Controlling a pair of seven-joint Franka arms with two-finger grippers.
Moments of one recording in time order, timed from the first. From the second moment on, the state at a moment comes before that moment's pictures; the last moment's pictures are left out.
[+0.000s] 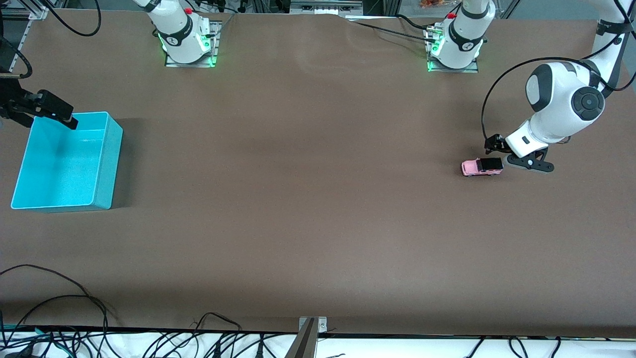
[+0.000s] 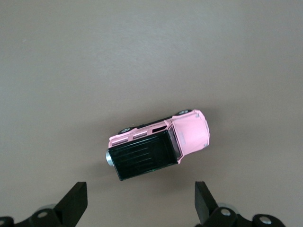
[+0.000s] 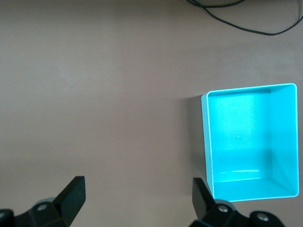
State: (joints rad) left arm 0.17 0.09 -0.05 -2.39 0.04 2.40 0.35; right arm -0.03 0.02 0.01 -1.56 0.01 1.62 0.03
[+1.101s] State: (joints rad) left arm 0.18 0.17 -0.06 -2.46 0.04 2.58 1.12; right arm -0.03 0.02 0.01 -1.56 0.01 1.62 0.03
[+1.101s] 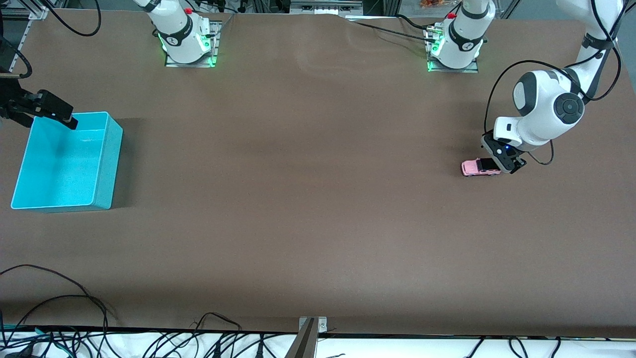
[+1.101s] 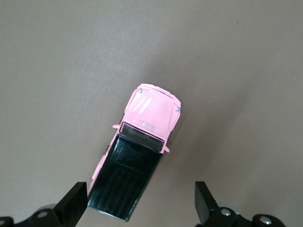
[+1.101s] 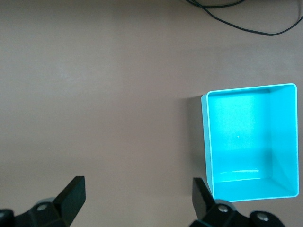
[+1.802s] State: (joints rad) left arm 0.17 0.25 -0.06 -2.46 0.04 2.73 1.37; right arm -0.03 0.02 0.01 -1.56 0.01 1.62 0.03
